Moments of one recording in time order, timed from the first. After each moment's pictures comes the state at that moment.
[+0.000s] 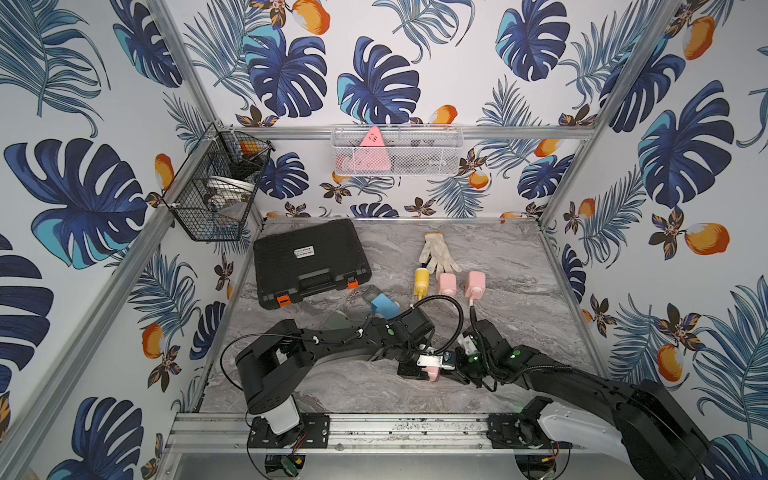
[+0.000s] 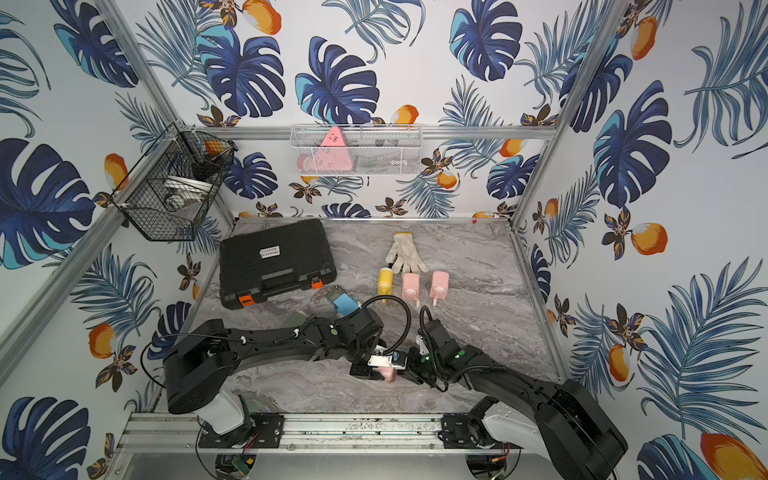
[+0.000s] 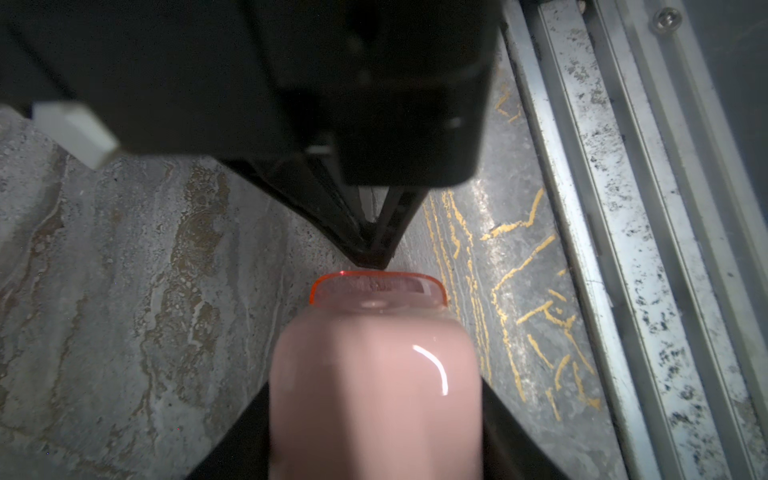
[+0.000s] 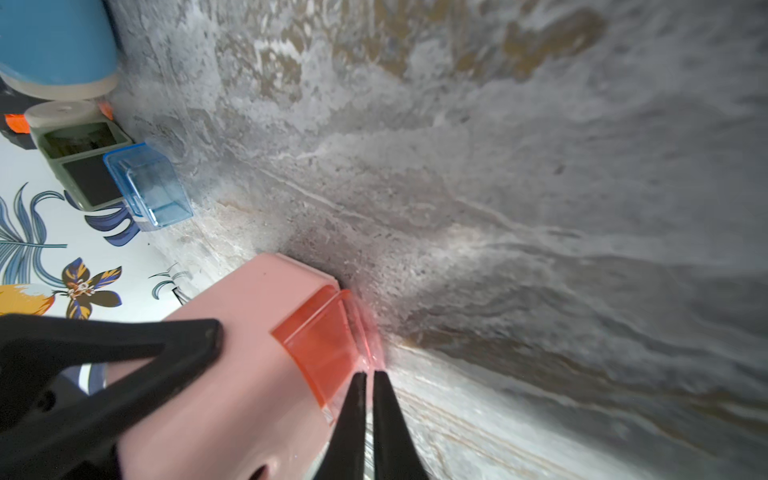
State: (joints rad) left arm -0.97 1.68 0.99 -0.39 0.31 0.68; right arm 0.66 1.12 0.35 -0.24 -0.46 1.13
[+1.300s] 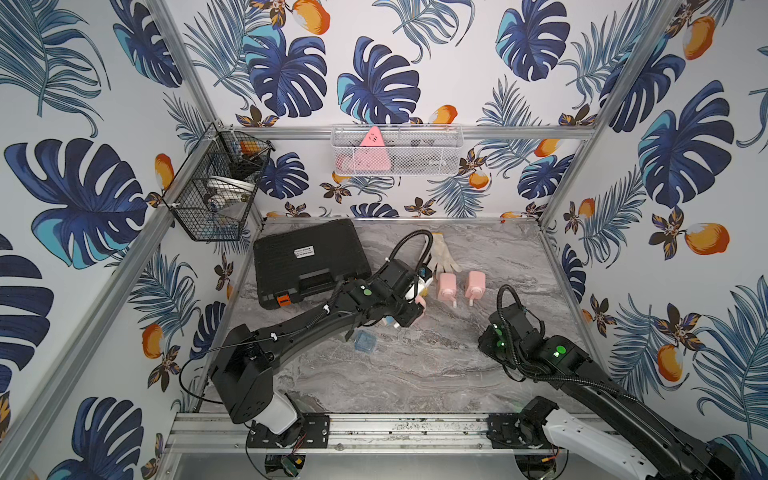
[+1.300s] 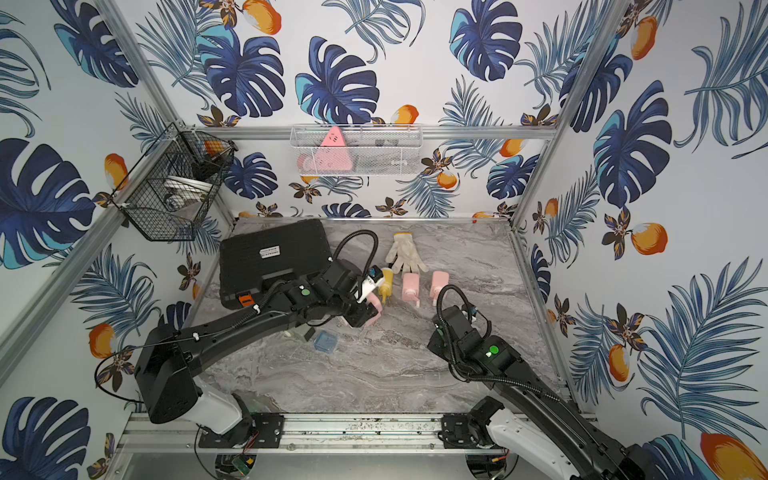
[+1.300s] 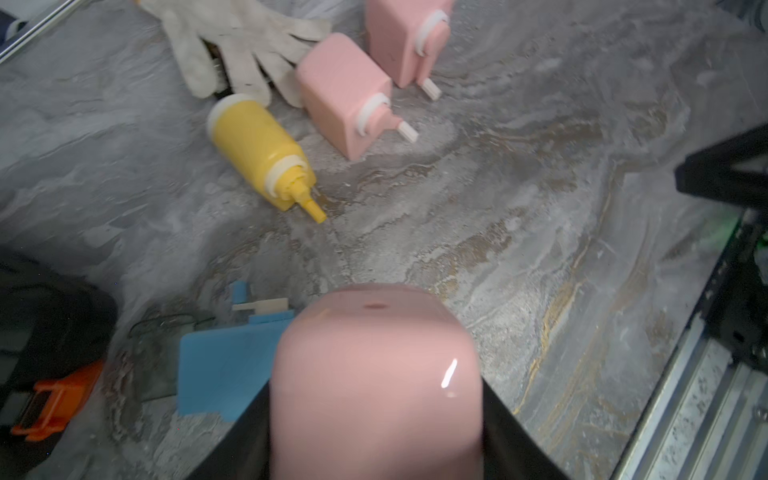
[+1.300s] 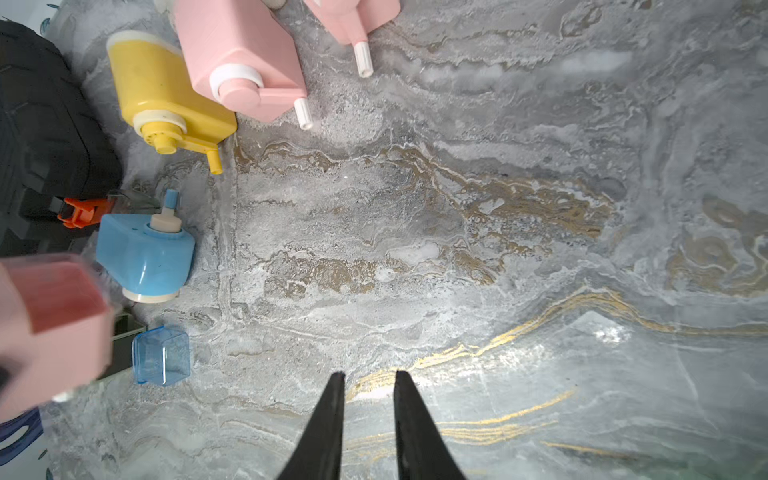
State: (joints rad) left arm -0.73 1.55 1.28 -0.60 0.03 -0.05; right arm 0.65 0.82 0.69 -0.88 0.20 1.07
